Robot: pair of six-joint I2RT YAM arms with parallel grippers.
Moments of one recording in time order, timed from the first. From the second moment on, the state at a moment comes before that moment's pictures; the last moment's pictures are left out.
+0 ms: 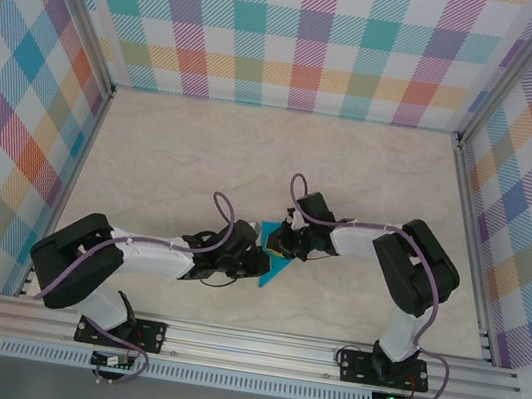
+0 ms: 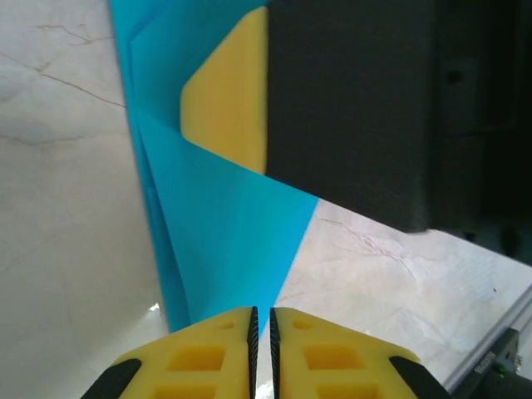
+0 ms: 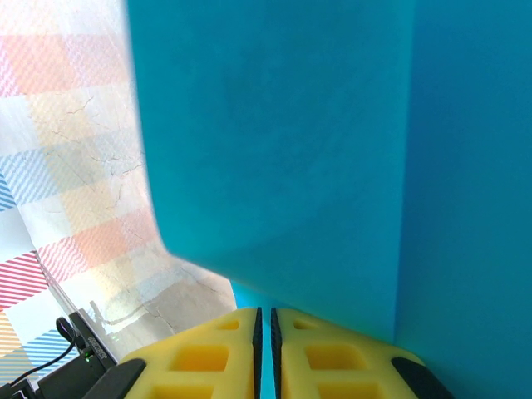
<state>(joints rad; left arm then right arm) -0.92 1.52 0.60 0.12 0.12 -1.05 0.63 1.82 0.86 -0.05 -0.58 0.87</state>
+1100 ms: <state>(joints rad) -0.93 1.58 0.56 0.18 0.06 -1.13 0.56 1.79 0.98 -0.21 -0.70 0.72</state>
